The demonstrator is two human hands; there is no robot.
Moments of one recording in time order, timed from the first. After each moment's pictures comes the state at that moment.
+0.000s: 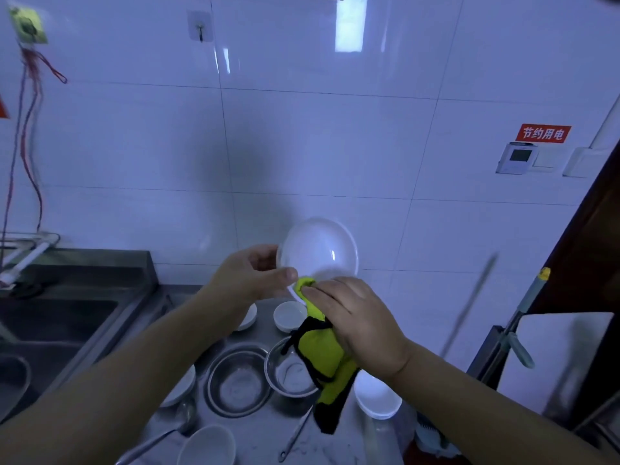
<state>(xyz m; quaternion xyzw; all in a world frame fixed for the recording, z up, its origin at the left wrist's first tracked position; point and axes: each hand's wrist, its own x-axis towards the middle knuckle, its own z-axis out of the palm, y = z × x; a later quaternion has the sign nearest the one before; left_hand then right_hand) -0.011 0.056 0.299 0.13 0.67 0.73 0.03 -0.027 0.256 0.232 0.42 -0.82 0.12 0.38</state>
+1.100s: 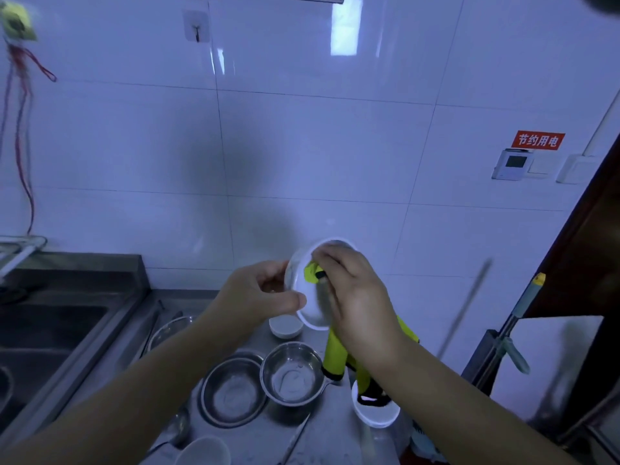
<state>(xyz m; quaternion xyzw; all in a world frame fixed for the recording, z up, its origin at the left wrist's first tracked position) -0.007 0.061 0.295 0.14 0.71 0.69 0.01 -0.024 0.228 0.269 0.26 -0.85 0.23 0.39</state>
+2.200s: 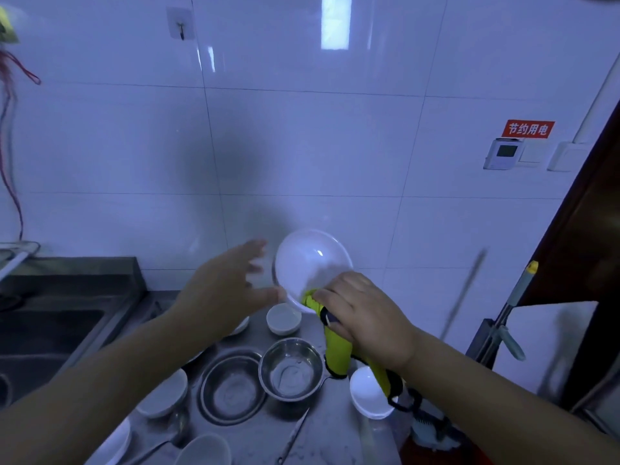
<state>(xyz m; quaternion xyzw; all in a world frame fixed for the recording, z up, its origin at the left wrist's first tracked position) -0.008 0.048 0.308 0.14 0.93 0.33 -0.11 -0.039 0.274 0.242 0.44 -0.82 0.06 0.37</state>
